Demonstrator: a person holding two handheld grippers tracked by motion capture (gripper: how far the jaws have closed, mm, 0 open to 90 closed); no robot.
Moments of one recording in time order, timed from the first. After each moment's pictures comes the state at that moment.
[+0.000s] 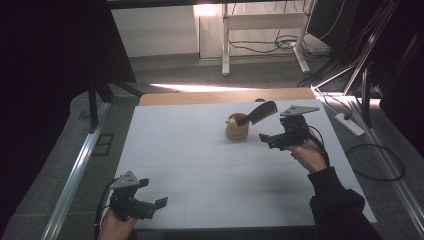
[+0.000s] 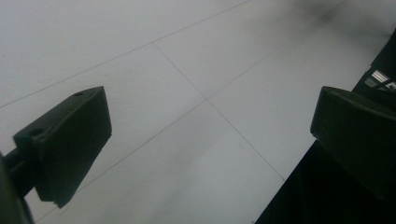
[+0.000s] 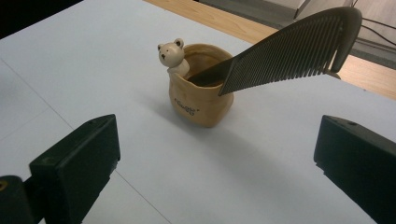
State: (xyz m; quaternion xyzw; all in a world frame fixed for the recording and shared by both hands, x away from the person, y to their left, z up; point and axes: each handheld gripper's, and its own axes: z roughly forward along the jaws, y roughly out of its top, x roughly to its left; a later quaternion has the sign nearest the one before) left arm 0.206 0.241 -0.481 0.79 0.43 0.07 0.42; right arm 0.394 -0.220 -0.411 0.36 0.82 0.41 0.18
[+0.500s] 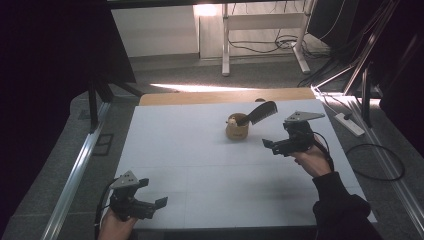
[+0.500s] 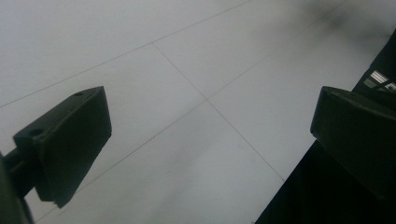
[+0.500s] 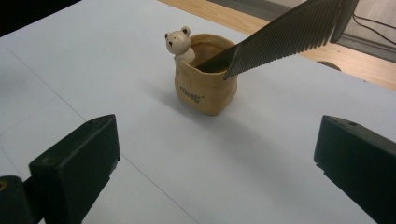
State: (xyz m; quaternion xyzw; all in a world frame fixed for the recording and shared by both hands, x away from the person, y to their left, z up) left arm 0.206 0.241 -0.481 0.79 0.43 0.07 0.42; right arm 0.378 -0.230 -0.413 0.36 0.82 0.42 0.18
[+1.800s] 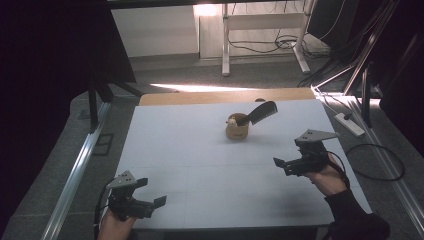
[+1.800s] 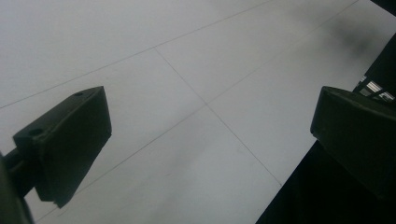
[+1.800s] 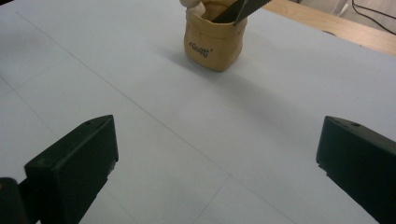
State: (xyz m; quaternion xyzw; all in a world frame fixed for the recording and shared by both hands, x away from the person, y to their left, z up) left arm 0.205 0.245 -0.481 0.78 0.44 0.07 0.44; right arm 0.329 -0.257 -0.424 0.35 0.83 0.39 0.18
